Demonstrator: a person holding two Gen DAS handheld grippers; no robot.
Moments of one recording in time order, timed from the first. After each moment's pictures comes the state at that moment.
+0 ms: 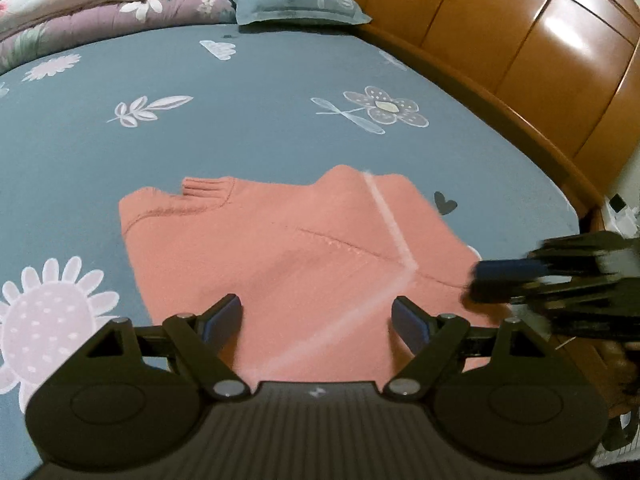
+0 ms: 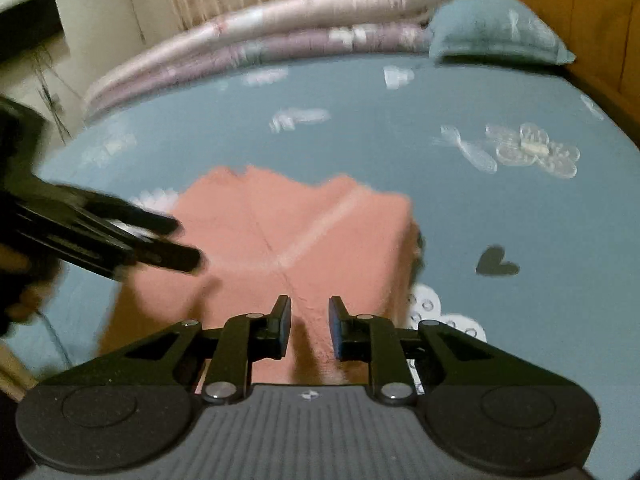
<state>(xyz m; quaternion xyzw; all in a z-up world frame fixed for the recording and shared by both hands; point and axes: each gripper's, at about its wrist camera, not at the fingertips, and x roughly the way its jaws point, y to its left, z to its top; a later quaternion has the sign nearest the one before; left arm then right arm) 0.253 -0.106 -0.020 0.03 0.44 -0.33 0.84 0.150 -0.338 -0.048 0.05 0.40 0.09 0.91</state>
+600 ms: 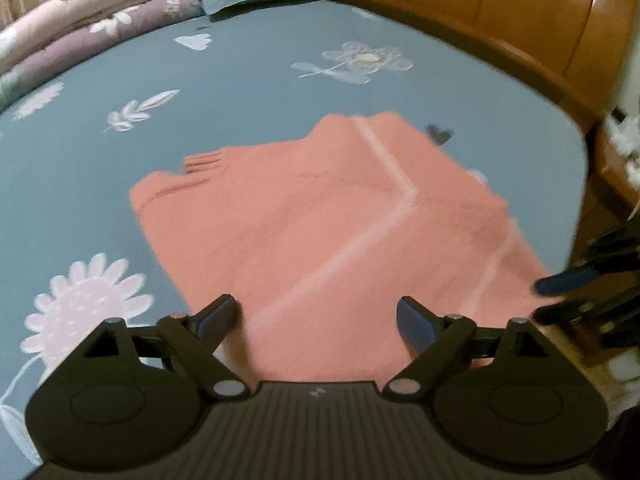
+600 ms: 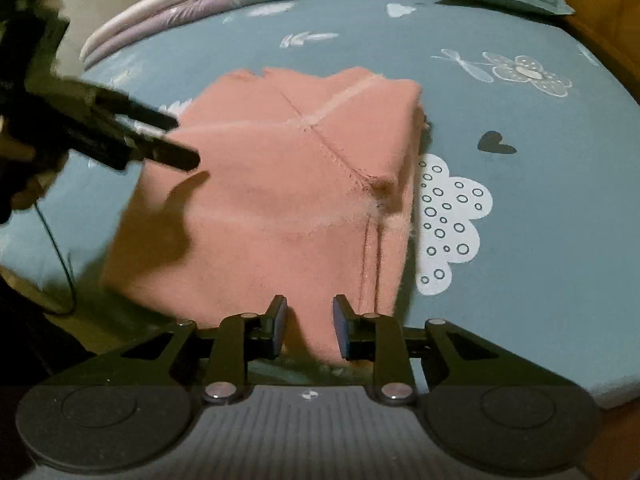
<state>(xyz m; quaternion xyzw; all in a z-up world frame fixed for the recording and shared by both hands) 0.222 -0.105 -0.017 0.16 0.44 -0.32 0.82 0.068 -0.313 -0.049 0.06 0.46 0.09 0.88</state>
